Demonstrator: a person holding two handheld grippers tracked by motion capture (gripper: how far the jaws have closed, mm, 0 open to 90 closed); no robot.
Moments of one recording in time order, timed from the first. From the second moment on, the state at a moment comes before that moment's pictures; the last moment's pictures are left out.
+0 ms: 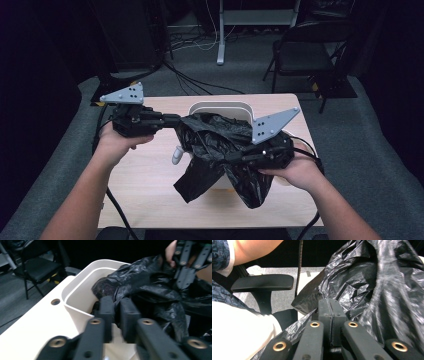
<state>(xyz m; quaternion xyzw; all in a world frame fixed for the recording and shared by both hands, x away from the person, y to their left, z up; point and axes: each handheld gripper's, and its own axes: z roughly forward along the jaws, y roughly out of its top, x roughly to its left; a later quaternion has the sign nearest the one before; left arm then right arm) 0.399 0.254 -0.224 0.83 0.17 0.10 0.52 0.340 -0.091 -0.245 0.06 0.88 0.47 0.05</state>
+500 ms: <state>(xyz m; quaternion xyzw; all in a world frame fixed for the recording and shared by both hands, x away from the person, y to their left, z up) 0.440 0.247 -0.220 0.83 0.21 0.14 0.50 0.326 -0.148 -0.245 0.10 0.88 0.45 0.09</state>
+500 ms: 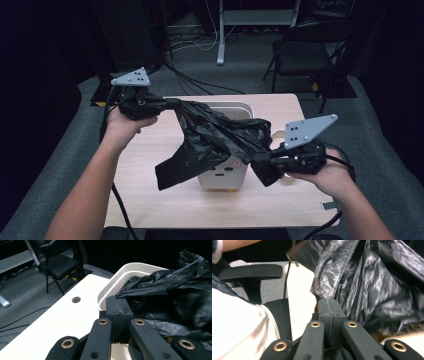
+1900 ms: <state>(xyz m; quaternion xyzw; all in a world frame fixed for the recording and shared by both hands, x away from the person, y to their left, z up) 0.376 0.261 -0.235 0.83 0.18 0.09 0.52 0.325 -0.171 -0.258 0.14 0.85 0.49 0.08</state>
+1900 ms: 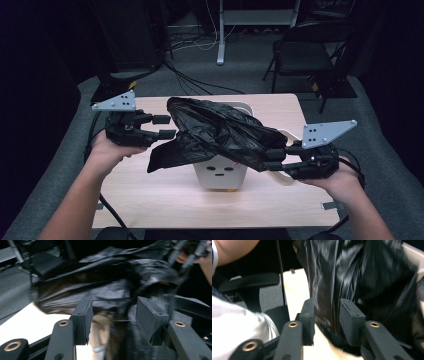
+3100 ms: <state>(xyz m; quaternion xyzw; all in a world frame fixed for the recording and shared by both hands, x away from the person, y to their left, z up) 0.358 0.282 -0.253 0.85 0.16 0.13 0.48 0.331 -0.148 -0.258 0.07 0.84 0.53 0.11</state>
